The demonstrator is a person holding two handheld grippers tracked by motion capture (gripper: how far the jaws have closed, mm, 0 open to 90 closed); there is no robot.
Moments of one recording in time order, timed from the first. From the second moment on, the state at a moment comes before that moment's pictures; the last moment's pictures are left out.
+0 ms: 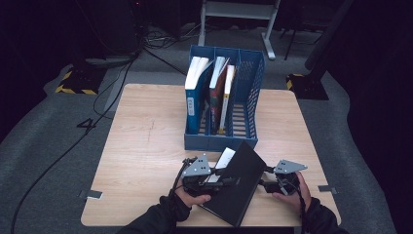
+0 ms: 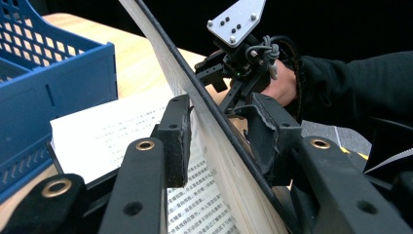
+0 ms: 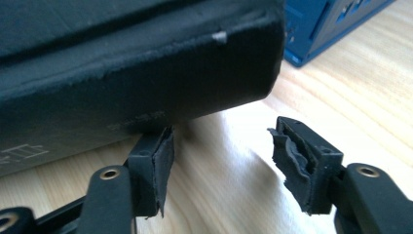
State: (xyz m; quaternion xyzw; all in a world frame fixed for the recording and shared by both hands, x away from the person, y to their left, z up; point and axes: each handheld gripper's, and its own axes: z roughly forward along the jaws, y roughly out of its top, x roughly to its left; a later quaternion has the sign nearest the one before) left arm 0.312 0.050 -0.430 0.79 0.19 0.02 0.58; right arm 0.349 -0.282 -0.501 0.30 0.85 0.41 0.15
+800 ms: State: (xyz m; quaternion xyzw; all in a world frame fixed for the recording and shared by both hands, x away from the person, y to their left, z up) left arm 0.300 0.093 -0.436 0.80 0.16 0.04 0.57; right arm 0.337 -0.264 -0.466 0.23 0.80 0.53 0.18
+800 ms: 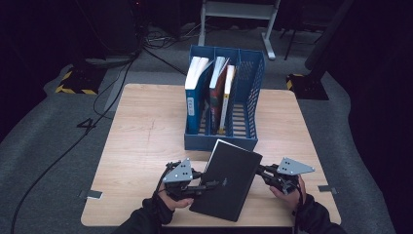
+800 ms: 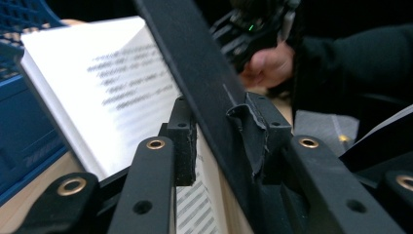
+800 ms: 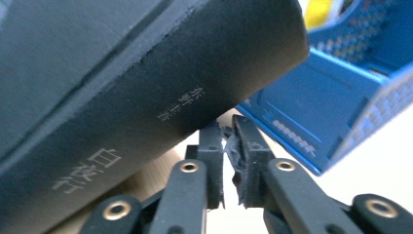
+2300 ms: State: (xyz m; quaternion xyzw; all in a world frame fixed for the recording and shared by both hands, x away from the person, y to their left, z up) left arm 0.296 0.069 -0.454 0.83 0.15 0.10 0.53; right arm 0.296 -0.281 -0.404 0.15 0.80 0.54 0.20
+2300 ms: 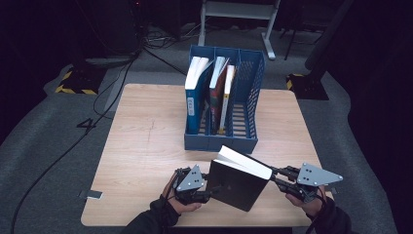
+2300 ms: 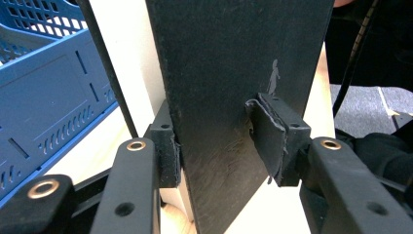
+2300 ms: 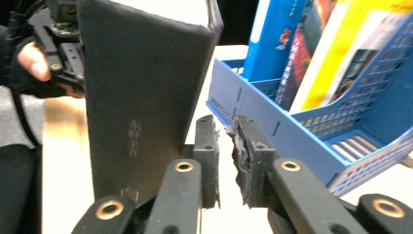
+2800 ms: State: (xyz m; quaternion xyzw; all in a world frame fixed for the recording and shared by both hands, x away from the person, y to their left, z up) left arm 0.294 0.072 -0.453 0.84 0.13 0.09 0.52; right arm 0.290 -0.295 -0.414 0.13 0.84 0.51 0.14
